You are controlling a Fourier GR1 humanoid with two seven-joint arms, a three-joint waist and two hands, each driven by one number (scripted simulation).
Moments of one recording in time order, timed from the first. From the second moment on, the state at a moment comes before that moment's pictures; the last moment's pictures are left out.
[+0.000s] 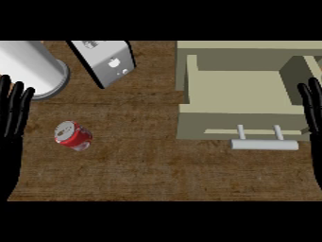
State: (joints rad) left arm 0.01 0.11 0.01 -2.10 0.02 0.01 0.01; right arm -0.02 -0.12 0.00 -2.10 0.00 0.01 -0.02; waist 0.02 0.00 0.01
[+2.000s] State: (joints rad) left arm -0.01 0.11 0.15 -1.88 0.02 0.02 0.26; right arm 0.24 -0.08 -0.15 -2.05 -0.05 0.11 0.05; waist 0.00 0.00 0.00
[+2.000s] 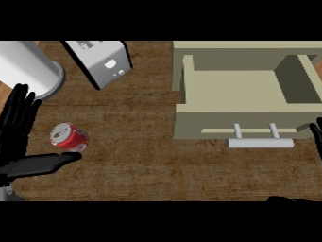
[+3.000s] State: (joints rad) left arm 0.00 0.11 0.21 -1.59 0.00 0.01 -0.01; right arm 0.24 -0.08 -0.22 -2.04 -0.08 0.18 0.04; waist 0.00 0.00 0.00
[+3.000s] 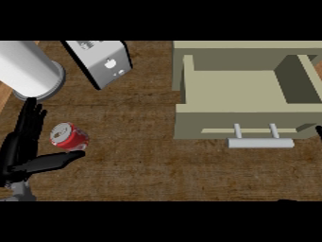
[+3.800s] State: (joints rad) left arm -0.02 0.16 0.27 -1.25 0.01 -0.04 -0.27; right arm 0.25 -0.04 -0.23 -2.05 -0.05 0.20 0.02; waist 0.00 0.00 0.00
